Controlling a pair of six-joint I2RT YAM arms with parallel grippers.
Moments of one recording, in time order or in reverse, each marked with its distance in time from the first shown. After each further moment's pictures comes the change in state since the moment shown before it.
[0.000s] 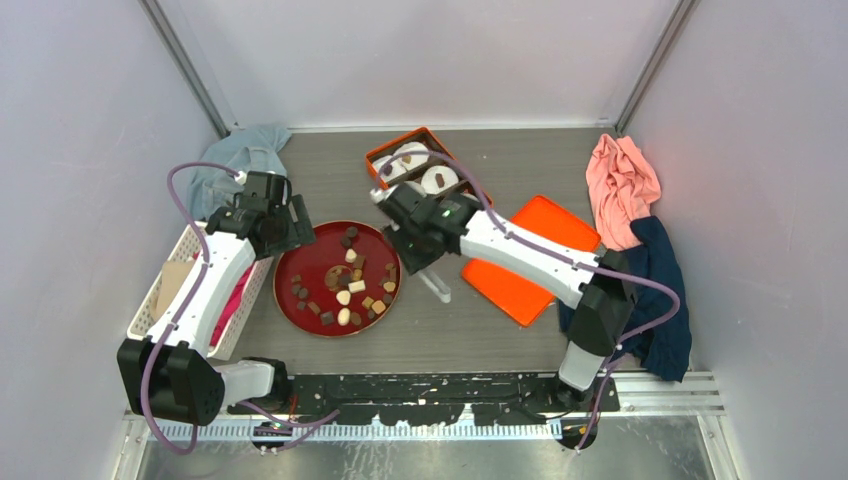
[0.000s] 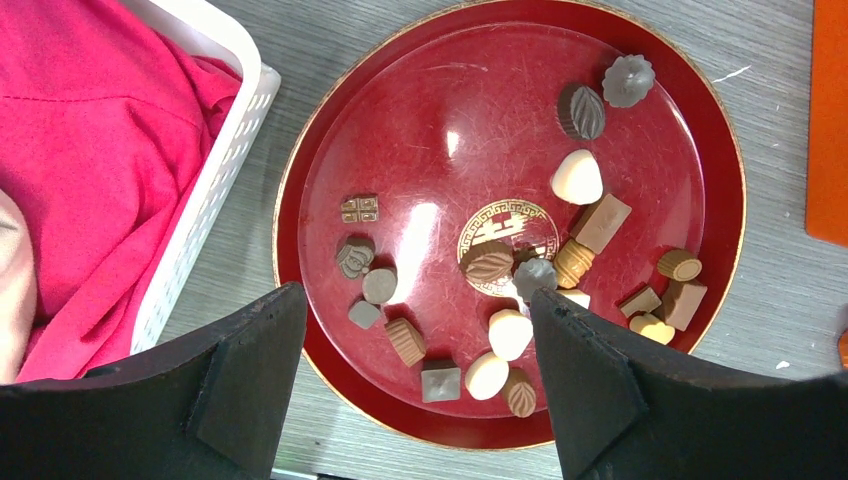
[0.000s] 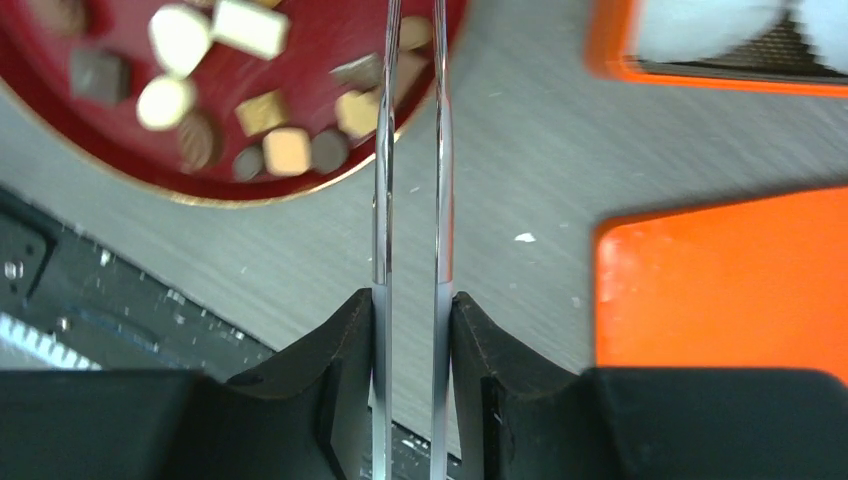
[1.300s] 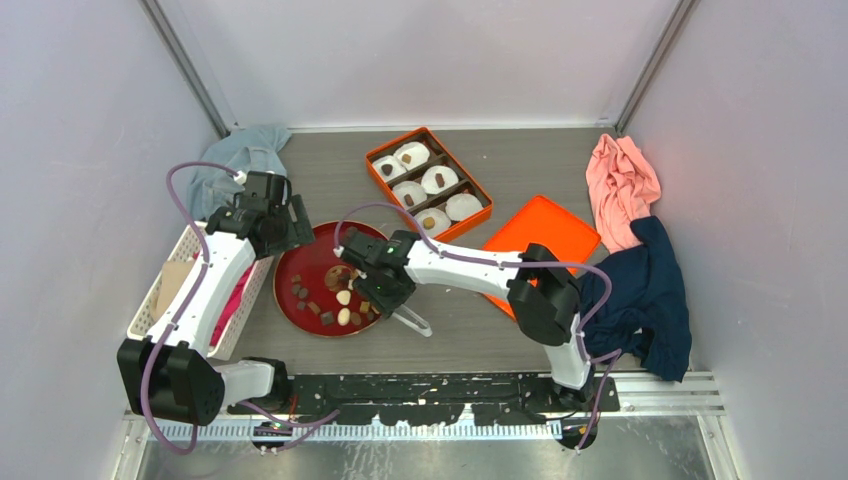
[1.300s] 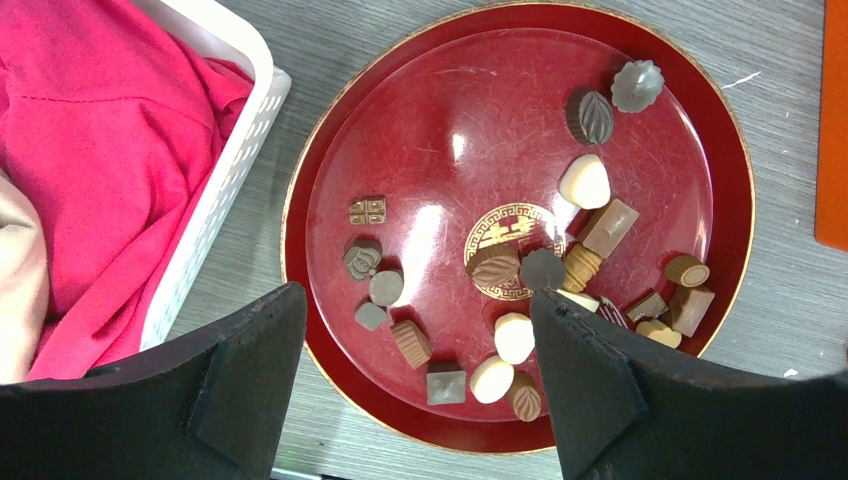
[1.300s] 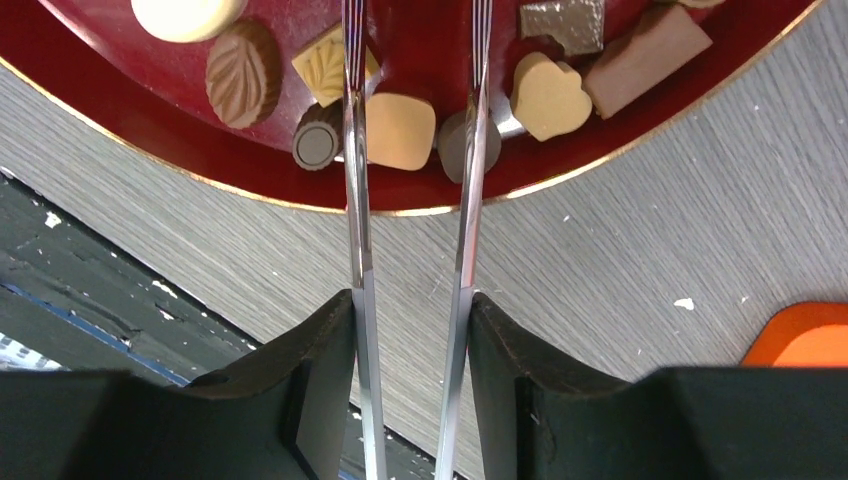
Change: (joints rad) left arm 0.000 0.000 0.000 -0.001 -0.016 0.000; right arm 0.208 0.249 -0.019 0.060 -0.077 -0.042
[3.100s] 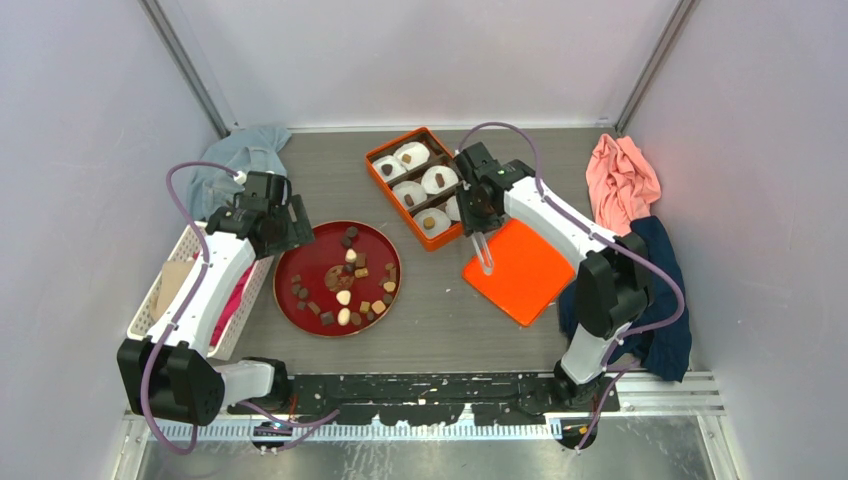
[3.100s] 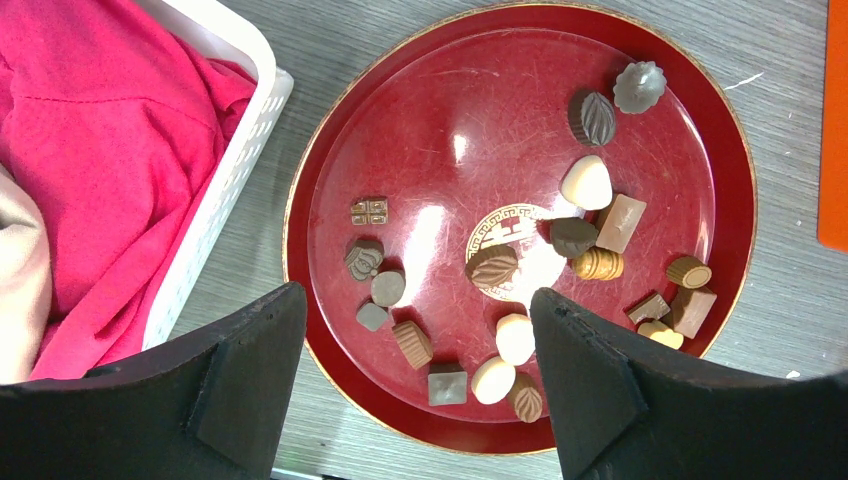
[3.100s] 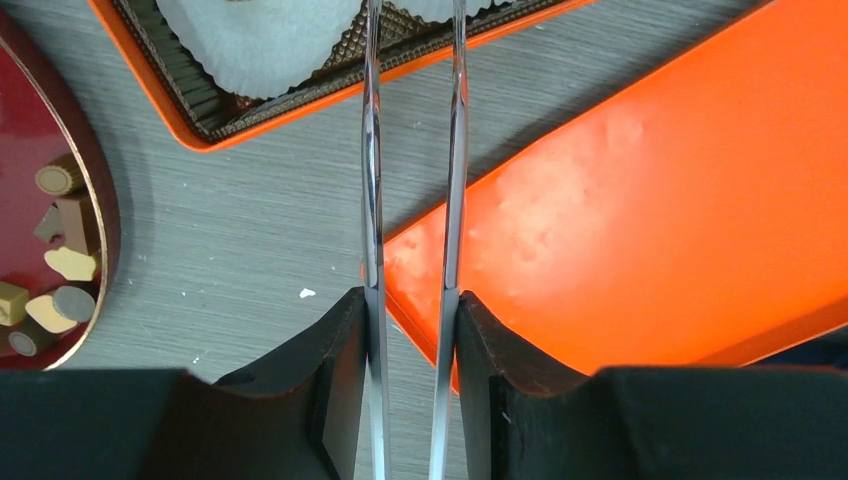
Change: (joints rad) left arm 0.000 0.000 0.000 0.000 -0.006 0.001; right arm -0.570 -0.232 -0.101 -0.018 0.078 0.027
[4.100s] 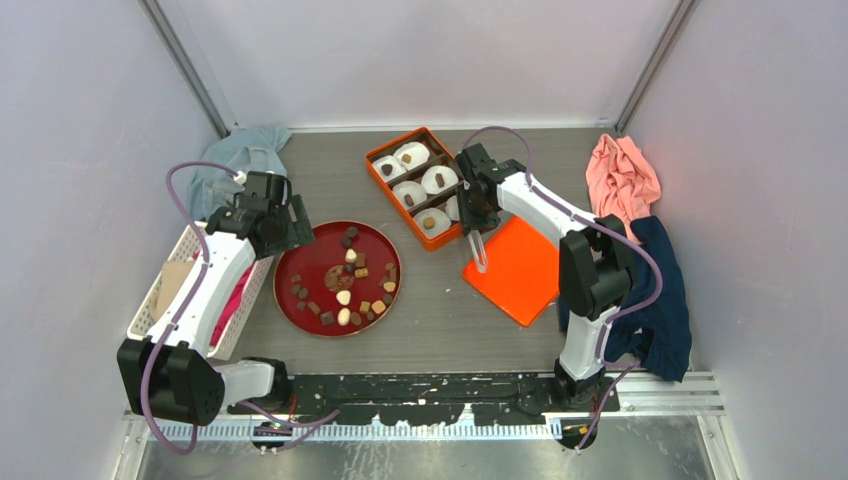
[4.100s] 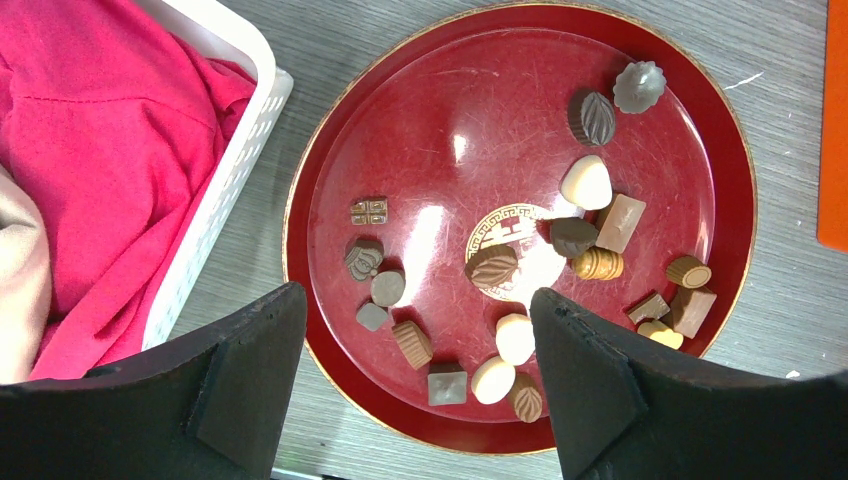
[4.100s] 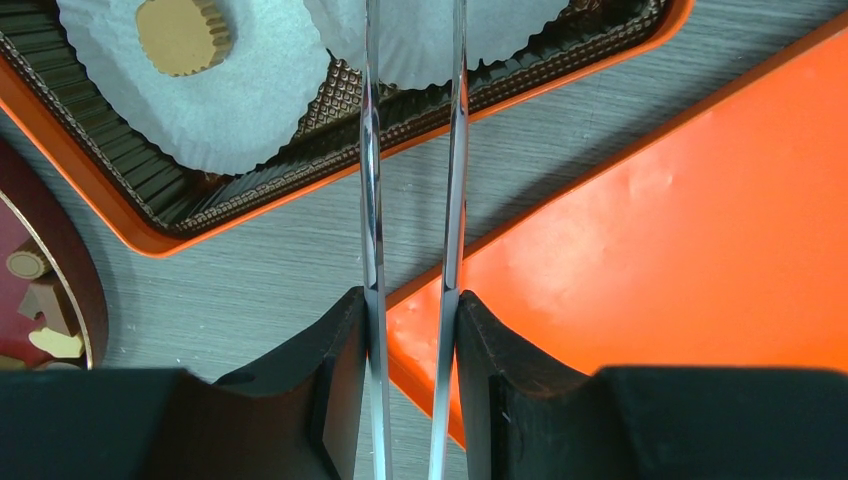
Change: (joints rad) left arm 0.000 0.000 0.000 0.000 0.001 0.000; right arm -0.069 0.134 0.008 0.092 -0.048 0.030
